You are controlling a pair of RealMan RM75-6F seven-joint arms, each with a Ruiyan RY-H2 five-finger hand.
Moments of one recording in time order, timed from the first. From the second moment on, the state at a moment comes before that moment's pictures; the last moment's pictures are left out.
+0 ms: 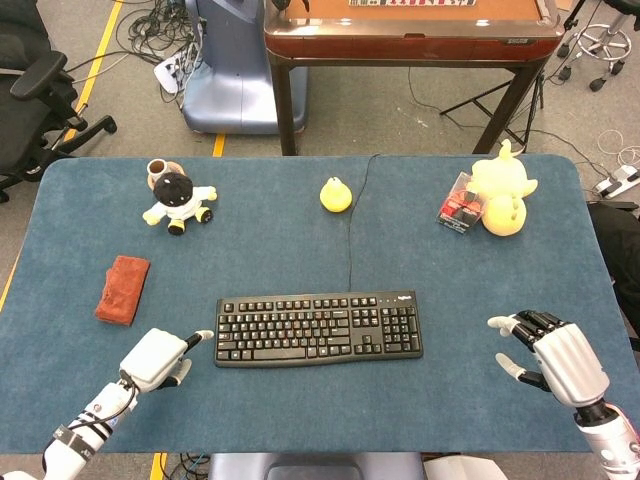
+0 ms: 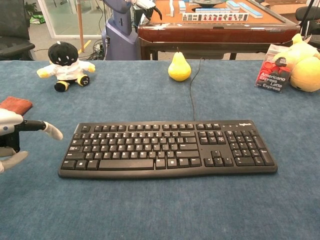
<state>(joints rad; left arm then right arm) -0.46 -1.19 0.01 -1.79 1.42 0.97 0.34 0.15 -1.12 -0.03 -1.50 -1.83 1.63 0.15</state>
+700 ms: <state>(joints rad) -0.53 -1.26 -0.01 -1.75 1.27 0.92 0.44 0.15 -1.11 -0.03 -1.50 -1.84 1.64 0.16</state>
